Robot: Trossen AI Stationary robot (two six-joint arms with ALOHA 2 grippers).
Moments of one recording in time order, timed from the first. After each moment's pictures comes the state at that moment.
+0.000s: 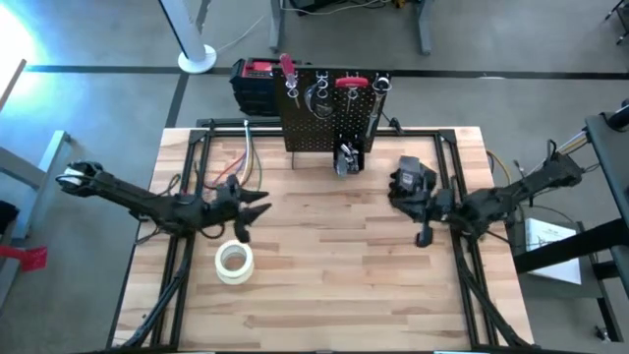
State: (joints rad) left arm -0.26 0.85 0.30 0.61 -0.55 -0.16; right arm 0.44 0.67 0.41 0.32 0.62 -0.06
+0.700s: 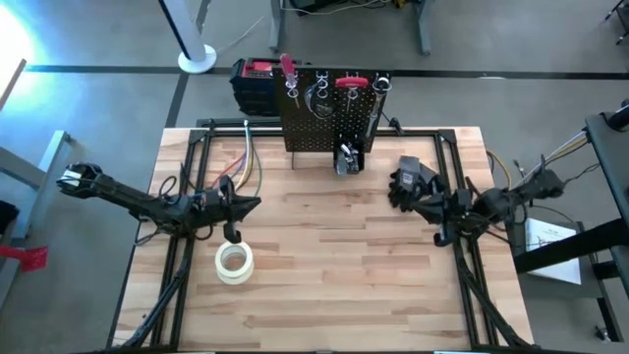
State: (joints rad) left arm -0.26 0.71 0.09 0.83 -0.51 -0.04; right arm 0.42 0.12 0.06 0.41 0.44 -0.05
